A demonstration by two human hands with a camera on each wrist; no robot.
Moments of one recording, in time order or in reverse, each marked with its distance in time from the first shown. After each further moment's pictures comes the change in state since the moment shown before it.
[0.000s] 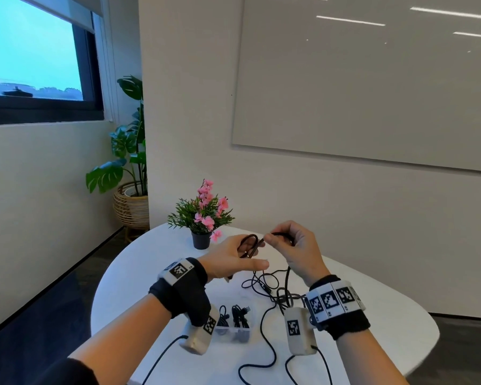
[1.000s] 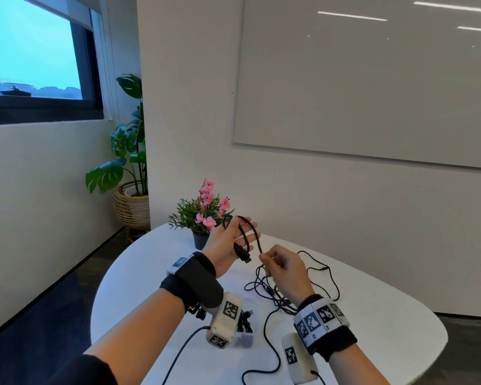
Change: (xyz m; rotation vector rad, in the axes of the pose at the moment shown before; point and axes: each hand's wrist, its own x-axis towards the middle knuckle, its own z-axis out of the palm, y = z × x) left_hand 0.026 0.000 -0.003 -0.797 0.365 -0.143; right_hand -0.013 0.046 0.021 -0.315 0.004 0.143
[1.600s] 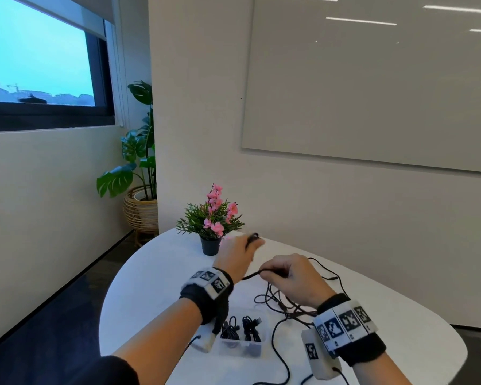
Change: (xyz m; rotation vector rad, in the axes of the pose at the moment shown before) left_hand 0.022 -0.024 -0.017 1.176 0.141 0.415; right_hand -0.002 -0.037 -0.019 -0.198 -0.342 -0.216
